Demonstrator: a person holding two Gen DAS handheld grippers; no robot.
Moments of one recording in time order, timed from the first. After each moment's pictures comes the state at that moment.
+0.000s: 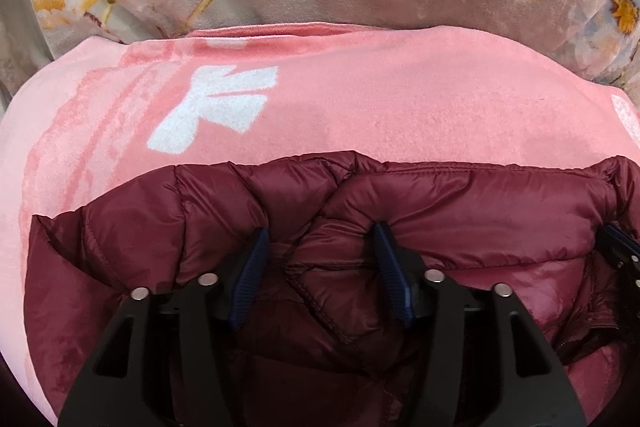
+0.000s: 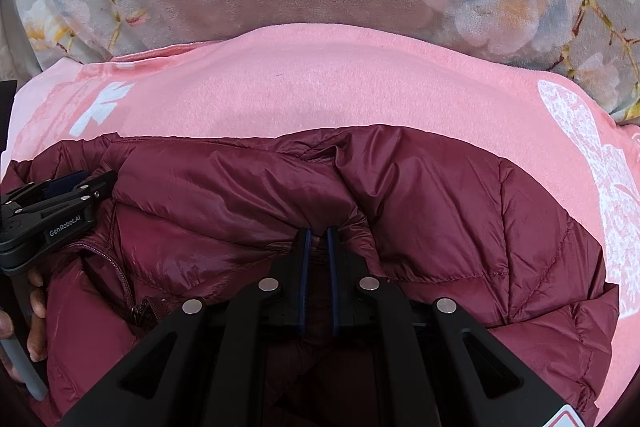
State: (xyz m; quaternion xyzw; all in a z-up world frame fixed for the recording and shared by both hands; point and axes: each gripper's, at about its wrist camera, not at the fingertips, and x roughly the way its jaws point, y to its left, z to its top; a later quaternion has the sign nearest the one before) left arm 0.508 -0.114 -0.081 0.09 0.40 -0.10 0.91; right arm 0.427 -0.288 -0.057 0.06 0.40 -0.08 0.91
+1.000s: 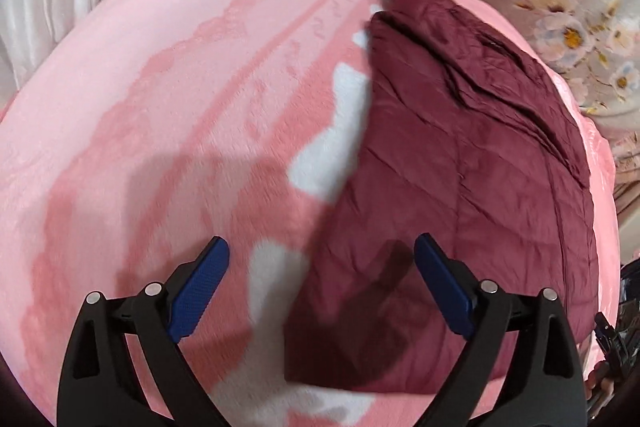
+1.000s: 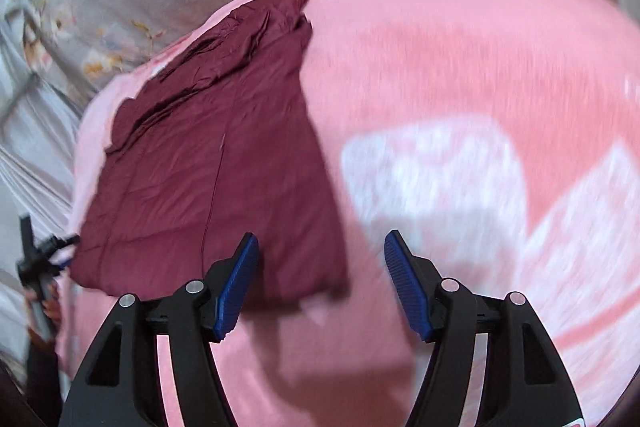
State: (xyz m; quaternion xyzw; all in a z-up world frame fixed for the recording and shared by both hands) left arm 0.179 0.201 -0.081 -0.09 0.51 -0.11 0.85; right arm -0.074 -0.327 -0.079 0.27 0.38 -0.10 0.88
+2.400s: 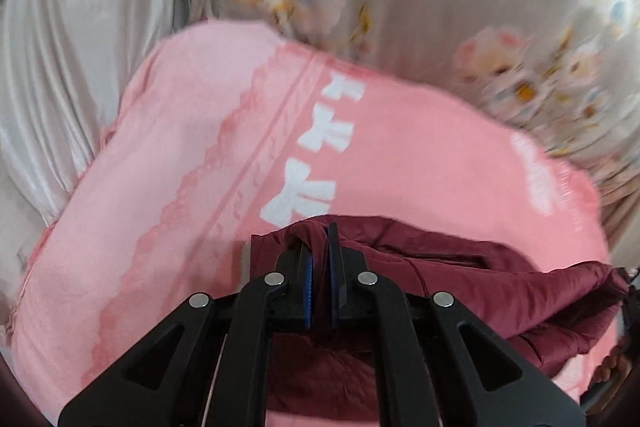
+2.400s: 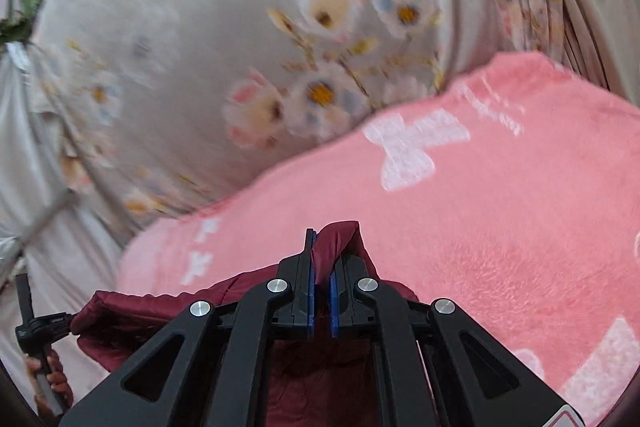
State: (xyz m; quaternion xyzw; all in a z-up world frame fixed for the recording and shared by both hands) left arm 0.235 0.107 0.067 -0.04 0.41 -0.10 0.90; right arm 0.025 -0.347 0.045 0.28 0.21 -0.14 0.92
